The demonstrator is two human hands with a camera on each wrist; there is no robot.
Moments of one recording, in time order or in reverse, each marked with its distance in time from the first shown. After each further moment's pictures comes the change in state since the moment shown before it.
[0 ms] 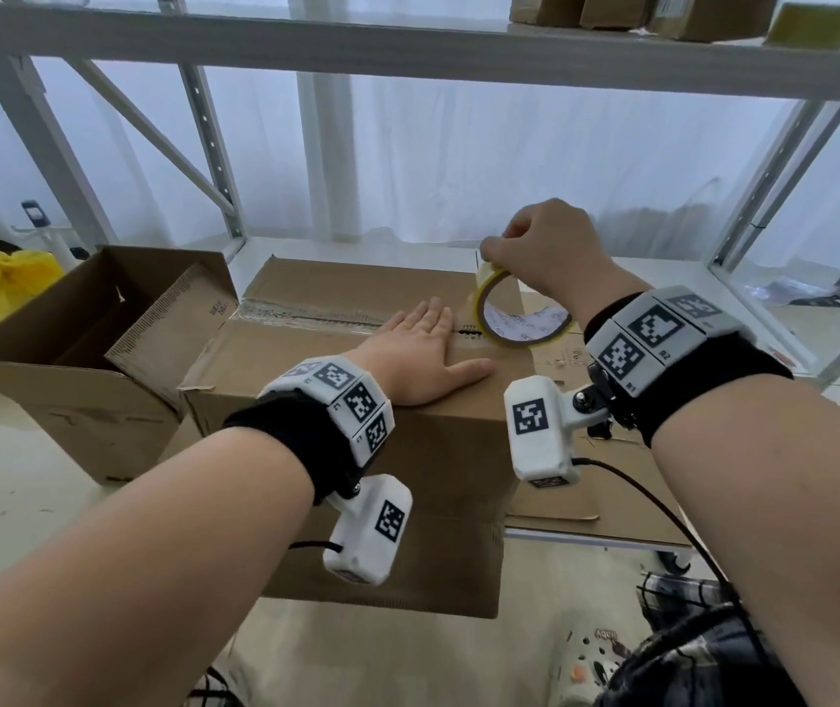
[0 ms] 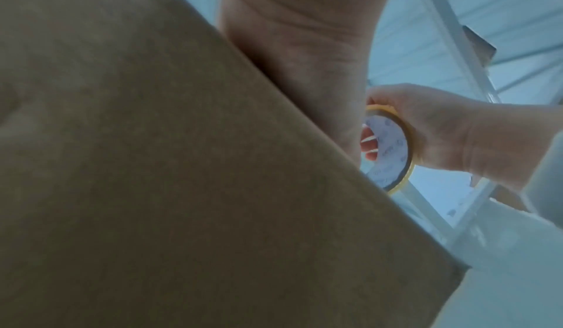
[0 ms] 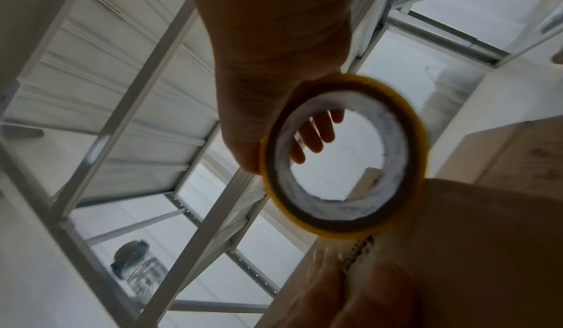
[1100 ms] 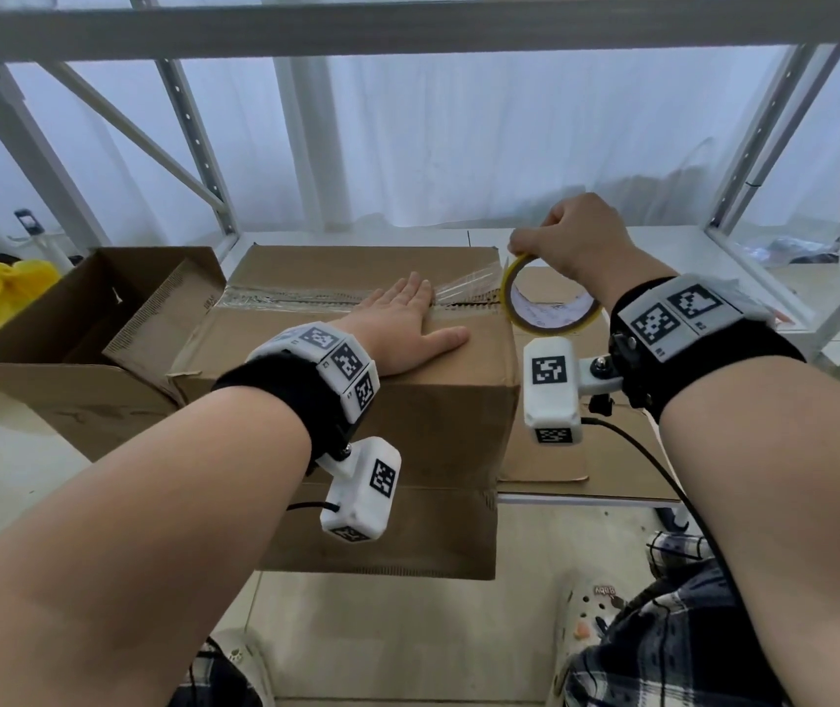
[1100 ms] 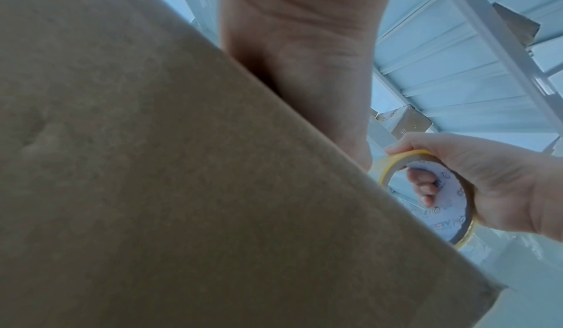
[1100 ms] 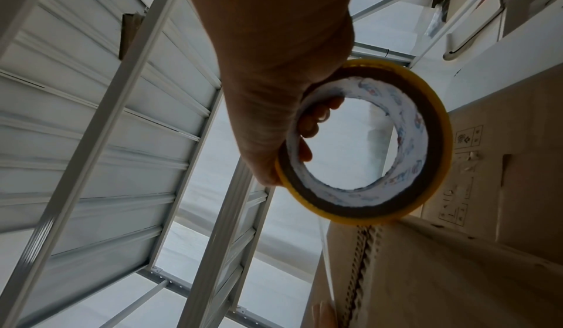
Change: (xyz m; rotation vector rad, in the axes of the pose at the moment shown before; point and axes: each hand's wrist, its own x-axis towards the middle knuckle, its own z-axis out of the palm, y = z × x) left_hand -0.001 0.004 -0.002 0.030 0.004 -0.032; right_hand -0.018 0.048 -0.016 0.112 -0.003 0.185
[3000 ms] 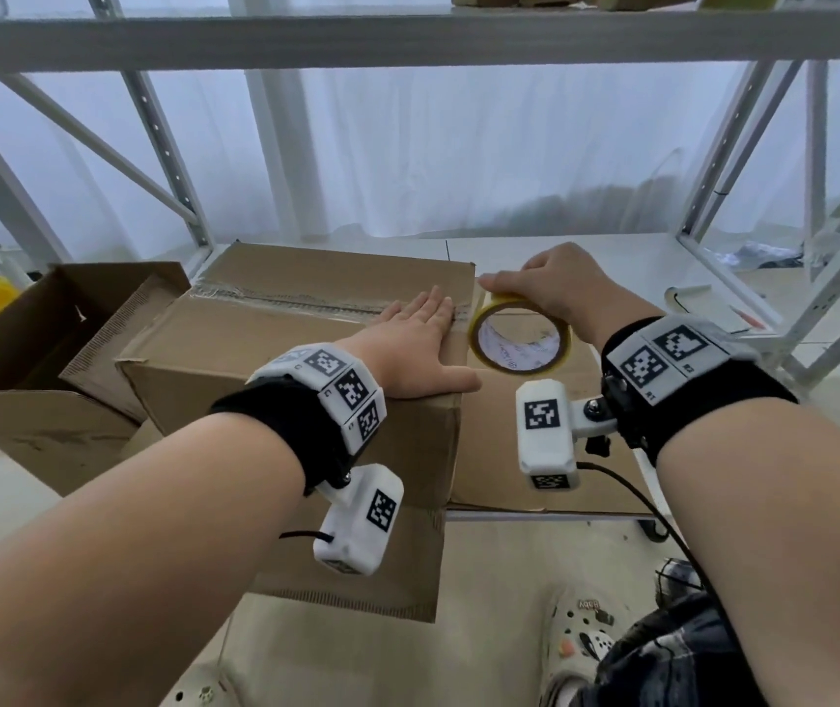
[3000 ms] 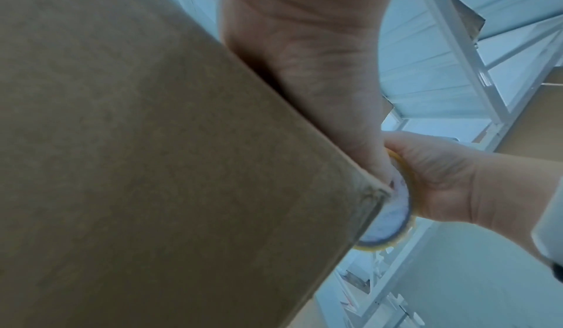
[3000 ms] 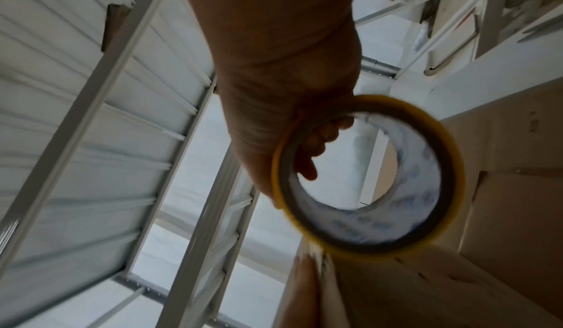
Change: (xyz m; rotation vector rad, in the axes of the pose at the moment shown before) left_hand 0.010 0.036 0.000 0.052 -0.015 0.138; right_hand -0.012 0.024 0.001 0.092 -0.106 0.062
